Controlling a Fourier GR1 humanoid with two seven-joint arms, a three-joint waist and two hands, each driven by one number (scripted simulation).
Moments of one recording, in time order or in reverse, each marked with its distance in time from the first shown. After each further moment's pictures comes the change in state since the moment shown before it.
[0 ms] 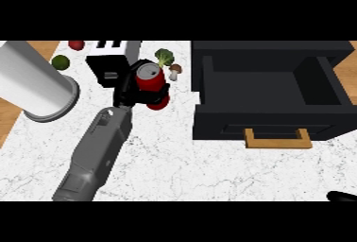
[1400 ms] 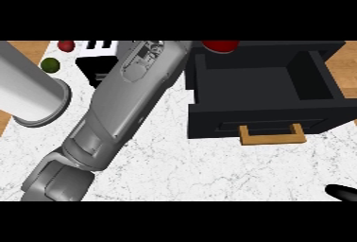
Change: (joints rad) left arm -0.568 -0.009 -0.304 -0.093 0.177 0.371 0.556; right arm -0.060 -0.005 0.009 0.003 0.010 -0.011 0.027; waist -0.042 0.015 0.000
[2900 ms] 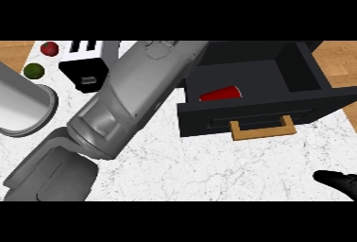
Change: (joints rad) left arm -0.241 0.000 -0.193 0.355 0.259 0.246 -0.125; right arm -0.122 -0.095 0.058 0.043 0.086 0.037 -0.016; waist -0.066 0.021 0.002
